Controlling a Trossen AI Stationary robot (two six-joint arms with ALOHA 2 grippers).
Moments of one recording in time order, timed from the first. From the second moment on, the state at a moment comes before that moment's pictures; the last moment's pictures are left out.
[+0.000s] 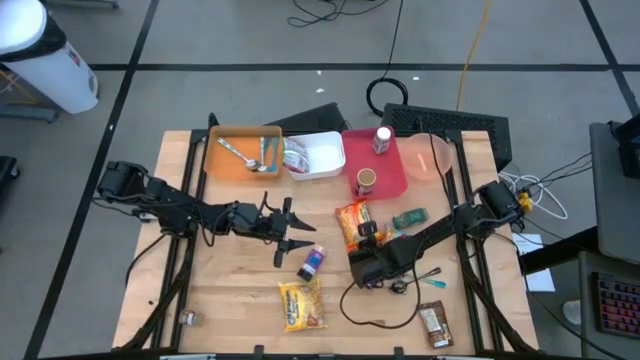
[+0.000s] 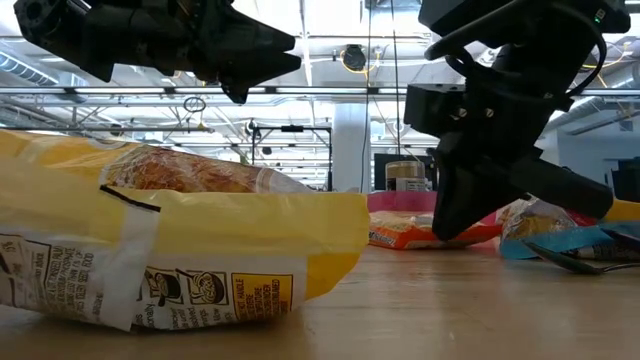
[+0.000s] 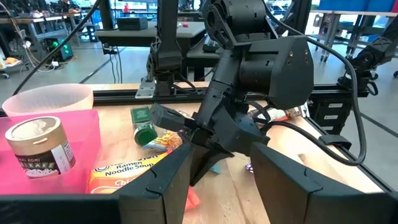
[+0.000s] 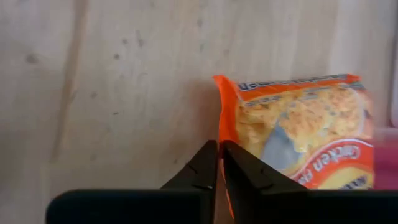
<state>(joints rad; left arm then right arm) -0.18 1.46 0.53 0.83 -0.04 -0.02 0.41 1.83 1.04 -0.55 0.53 0.07</state>
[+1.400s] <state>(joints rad) -0.18 1.46 0.53 0.81 -0.05 -0.02 0.36 1.83 0.96 -0.46 0.60 0.09</state>
